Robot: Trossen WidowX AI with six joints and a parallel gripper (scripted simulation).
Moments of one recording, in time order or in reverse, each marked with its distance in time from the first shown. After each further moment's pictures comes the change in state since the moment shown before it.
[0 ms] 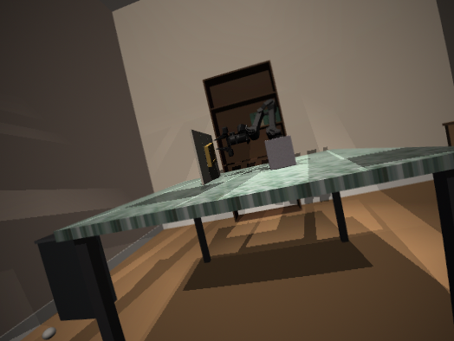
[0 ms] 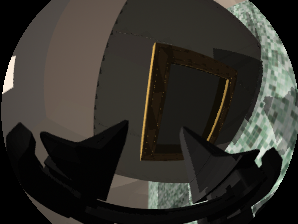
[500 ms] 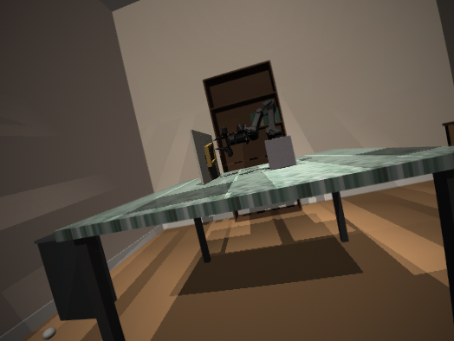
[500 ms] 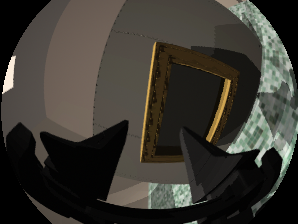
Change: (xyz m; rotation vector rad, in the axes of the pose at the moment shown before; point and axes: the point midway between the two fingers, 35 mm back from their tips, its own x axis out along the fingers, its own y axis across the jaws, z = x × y) arm 0.004 0.000 0.000 0.000 -0.002 0.002
